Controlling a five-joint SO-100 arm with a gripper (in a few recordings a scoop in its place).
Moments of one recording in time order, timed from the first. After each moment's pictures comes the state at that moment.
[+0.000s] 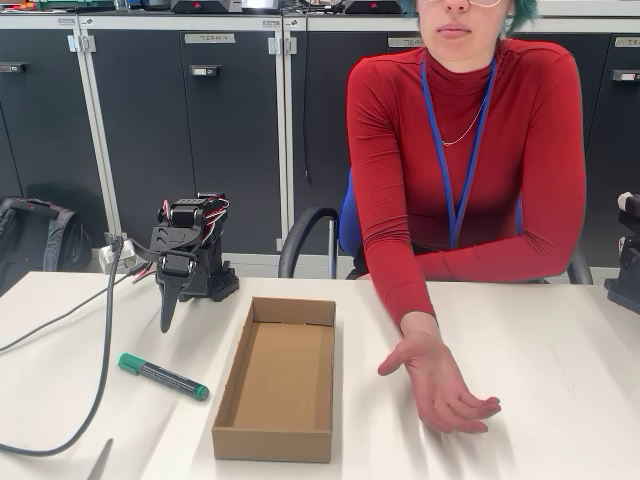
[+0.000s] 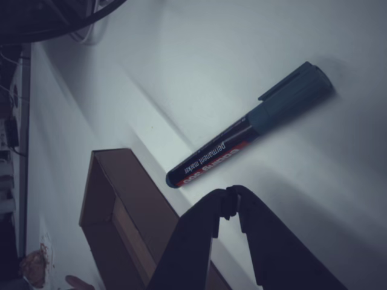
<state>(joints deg) 2.3 190.4 180.8 48.8 -26.5</state>
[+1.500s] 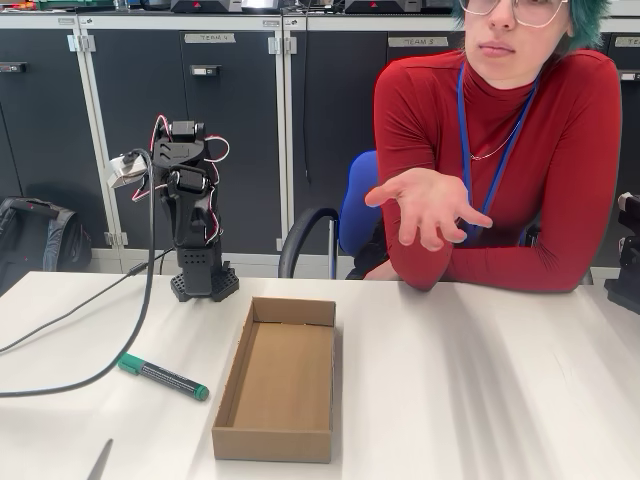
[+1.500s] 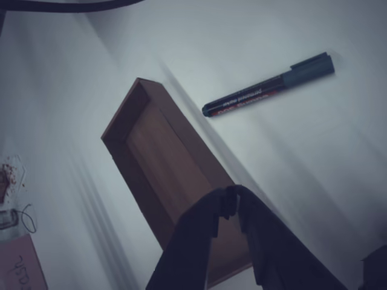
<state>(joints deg) -7.6 163.0 115.3 93.8 -35.9</state>
